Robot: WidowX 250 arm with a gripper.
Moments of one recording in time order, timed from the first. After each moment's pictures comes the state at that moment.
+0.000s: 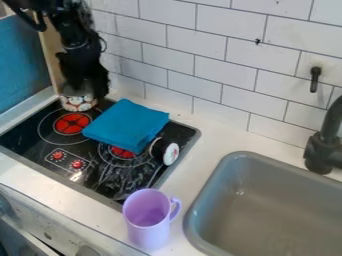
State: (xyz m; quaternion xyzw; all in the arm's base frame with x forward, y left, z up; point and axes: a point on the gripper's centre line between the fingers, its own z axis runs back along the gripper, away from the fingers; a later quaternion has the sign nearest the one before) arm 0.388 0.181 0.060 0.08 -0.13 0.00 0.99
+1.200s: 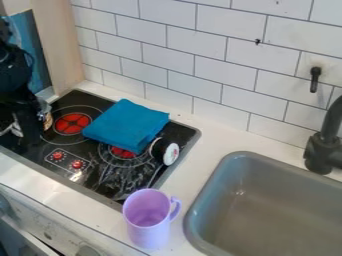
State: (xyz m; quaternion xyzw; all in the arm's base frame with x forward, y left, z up) arm 0.234 0.161 0.088 0.02 -0.06 0.04 1.00
